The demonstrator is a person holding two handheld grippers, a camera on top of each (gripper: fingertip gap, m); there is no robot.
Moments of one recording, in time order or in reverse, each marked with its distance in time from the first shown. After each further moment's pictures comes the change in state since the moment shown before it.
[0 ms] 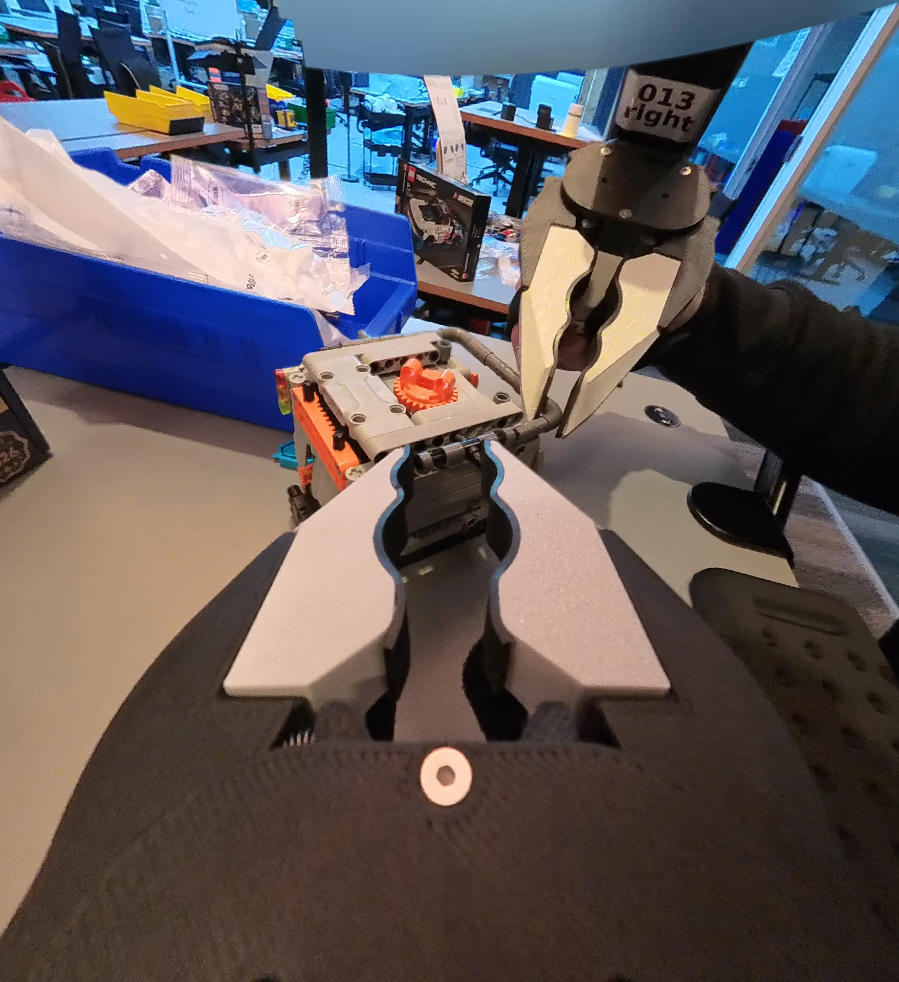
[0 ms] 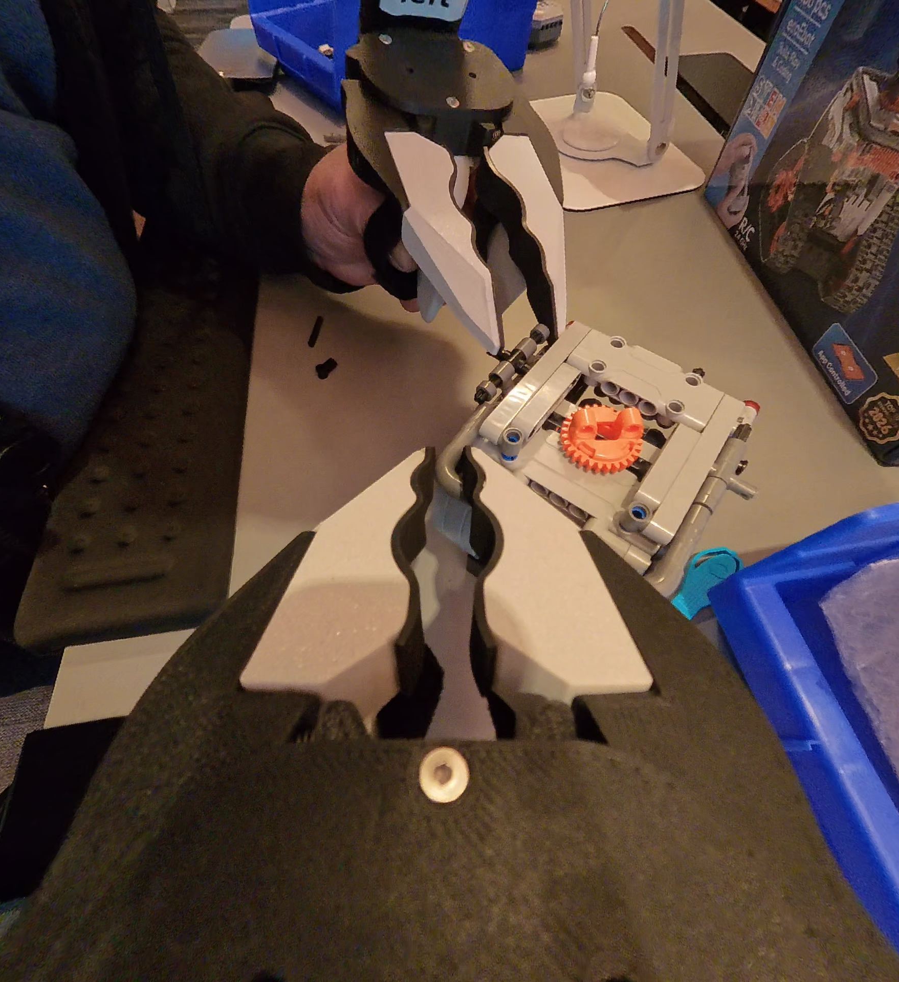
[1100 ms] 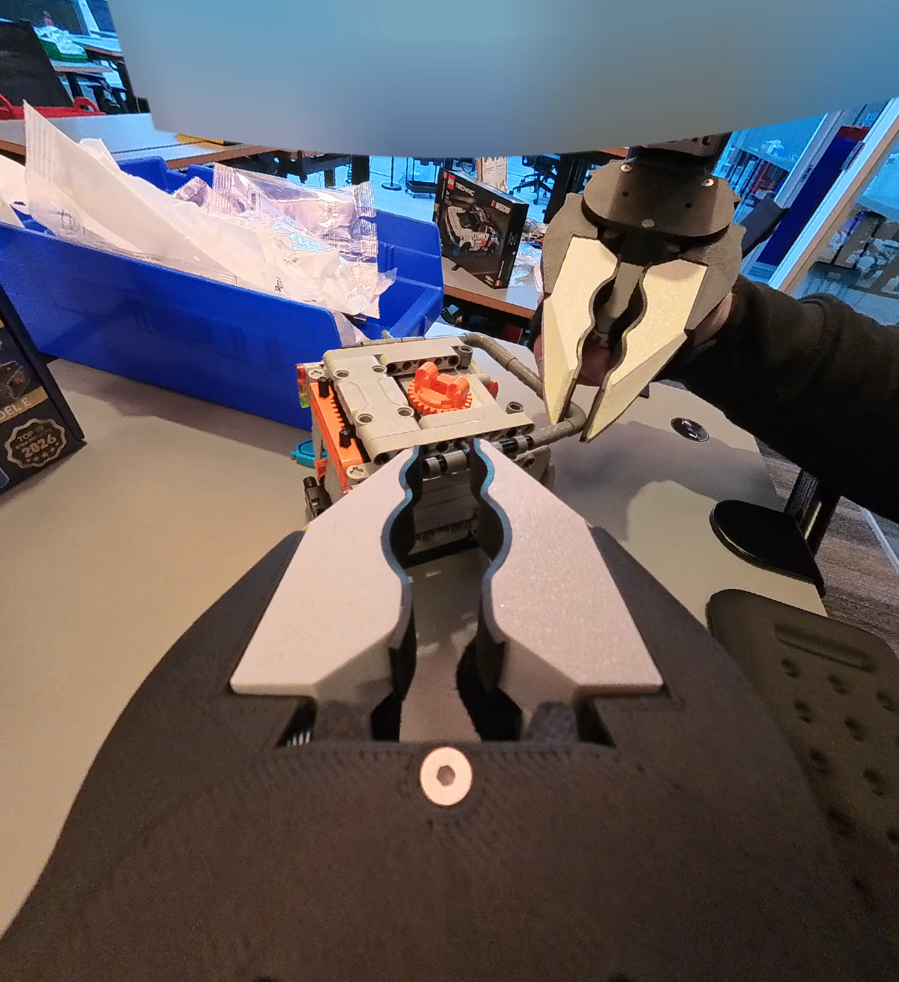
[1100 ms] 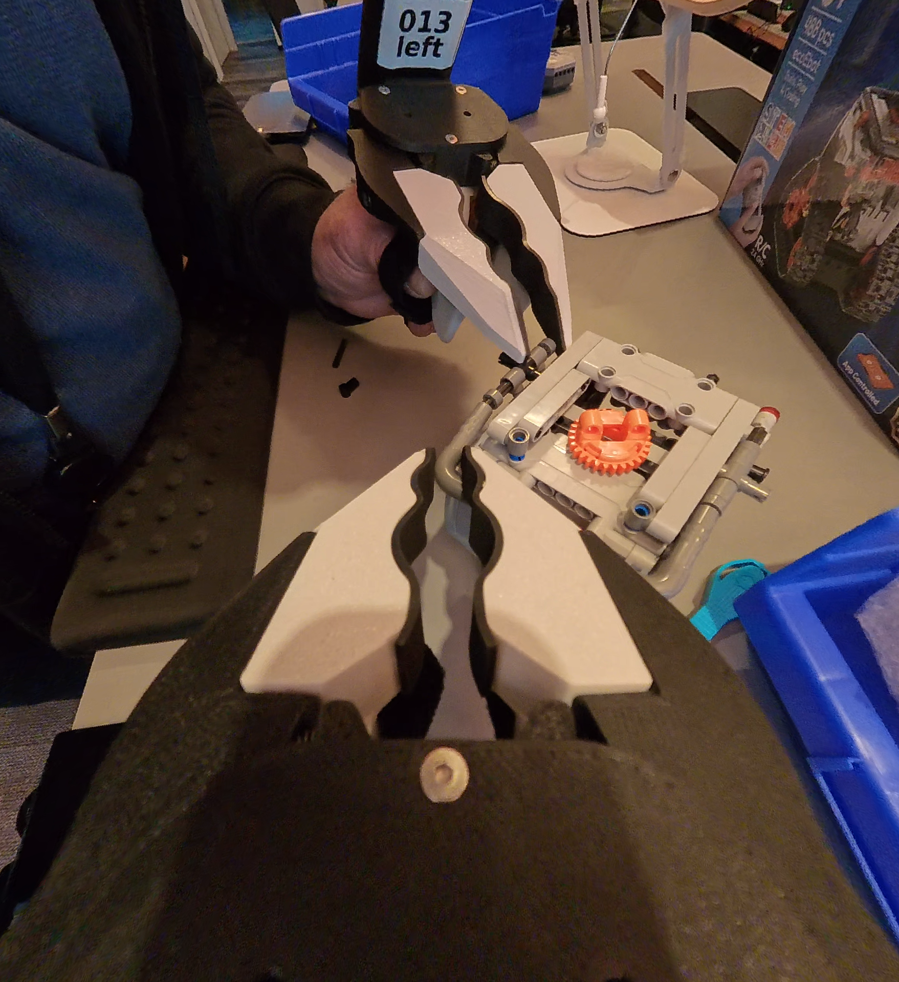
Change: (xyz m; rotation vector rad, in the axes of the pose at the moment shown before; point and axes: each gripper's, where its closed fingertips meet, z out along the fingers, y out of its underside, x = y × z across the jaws) left arm -0.001 -0.001 0.001 0.012 -0.078 -0.006; right arm -0.006 -0.003 -0.003 0.063 -0.043 0.030
